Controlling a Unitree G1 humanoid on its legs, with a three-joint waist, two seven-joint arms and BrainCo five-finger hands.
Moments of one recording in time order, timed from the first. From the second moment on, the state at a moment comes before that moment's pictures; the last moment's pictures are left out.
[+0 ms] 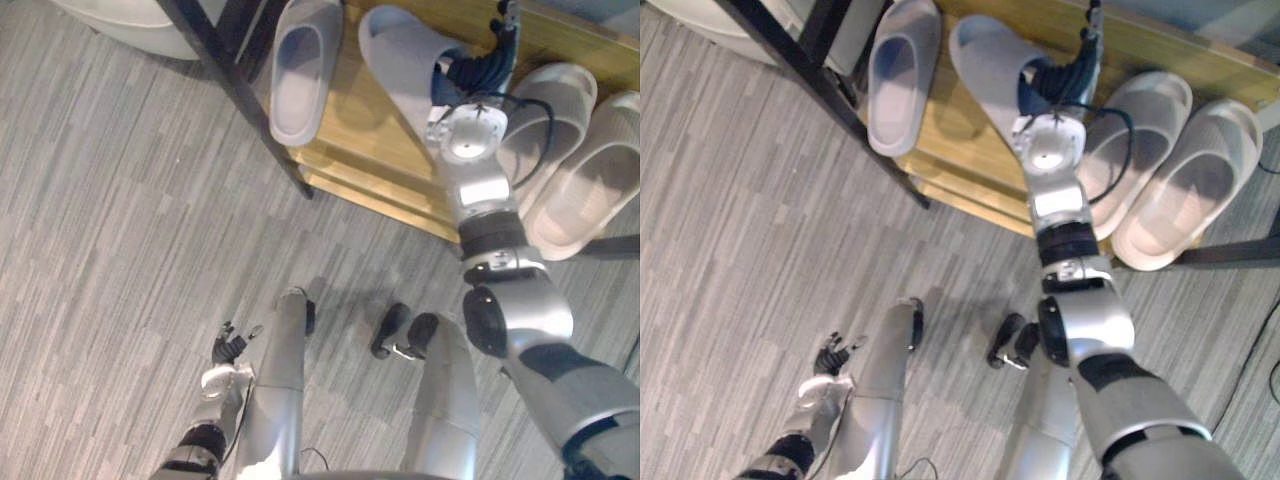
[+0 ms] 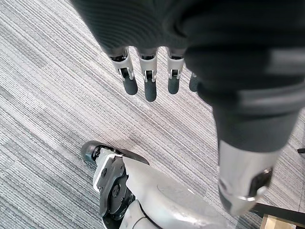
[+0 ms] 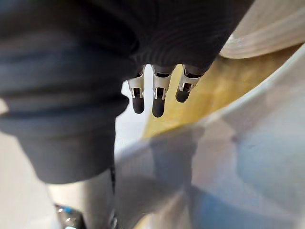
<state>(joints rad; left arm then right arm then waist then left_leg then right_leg) -0.18 0.13 -0.04 0.92 -0.40 -0.17 0.21 -1.20 -0.25 -0.10 0.77 -0.15 0.00 -0.51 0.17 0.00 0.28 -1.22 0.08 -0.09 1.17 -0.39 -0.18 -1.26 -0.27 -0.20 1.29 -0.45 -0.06</state>
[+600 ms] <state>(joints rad) -0.18 0.13 -0.04 0.92 -0.41 -0.17 0.21 -1.23 -0.24 -0.11 0.88 -0.16 0.00 -0.47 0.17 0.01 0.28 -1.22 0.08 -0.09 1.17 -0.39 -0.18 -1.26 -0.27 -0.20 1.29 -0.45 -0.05</state>
